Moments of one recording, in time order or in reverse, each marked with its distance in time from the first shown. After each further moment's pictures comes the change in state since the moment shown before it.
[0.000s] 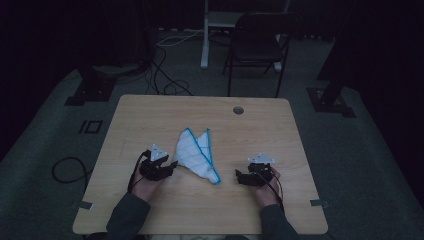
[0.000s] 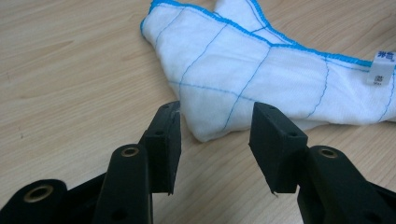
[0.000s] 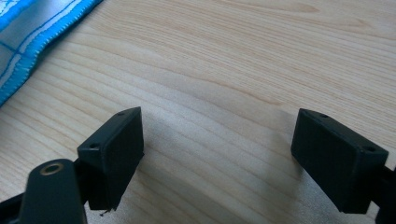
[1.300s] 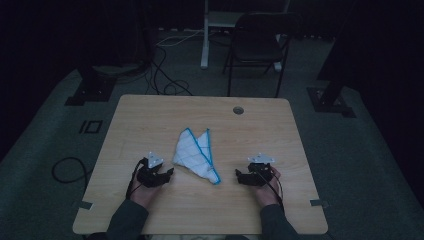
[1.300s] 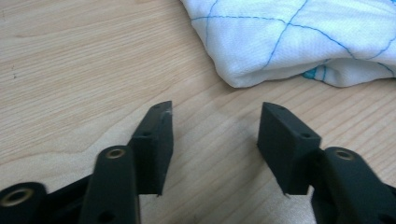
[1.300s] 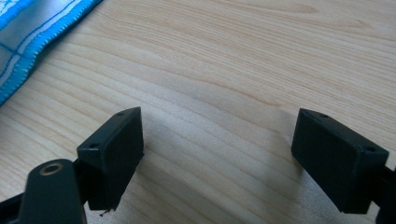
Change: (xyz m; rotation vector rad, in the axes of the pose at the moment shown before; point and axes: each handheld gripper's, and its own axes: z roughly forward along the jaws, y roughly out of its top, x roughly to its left) left arm 0.009 -0.039 0.015 0.041 0.041 -0.040; right arm -0.001 0.000 0.001 0.001 0.002 -0.003
